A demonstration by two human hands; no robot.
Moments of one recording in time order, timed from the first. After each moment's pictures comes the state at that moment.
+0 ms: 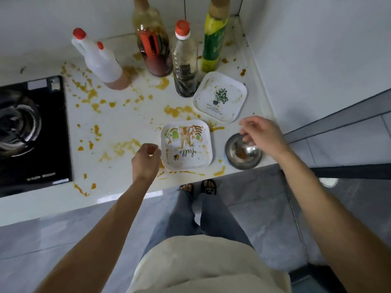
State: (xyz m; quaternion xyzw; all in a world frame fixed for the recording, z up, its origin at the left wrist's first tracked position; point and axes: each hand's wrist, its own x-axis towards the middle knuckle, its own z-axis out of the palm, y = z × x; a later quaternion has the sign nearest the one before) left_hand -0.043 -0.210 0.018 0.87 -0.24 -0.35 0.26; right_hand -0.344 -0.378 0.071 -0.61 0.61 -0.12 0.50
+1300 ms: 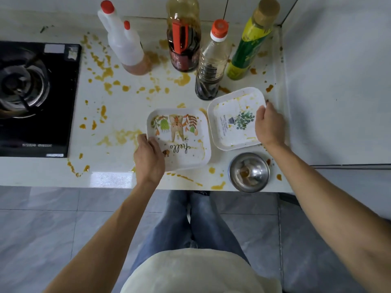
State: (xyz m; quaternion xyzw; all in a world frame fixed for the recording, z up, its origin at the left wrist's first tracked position) left_hand -0.073 -0.228 0.032 0.89 -0.19 -0.24 0.33; right_hand -0.288 -0.479 0.011 -0.76 0.61 -0.08 0.21
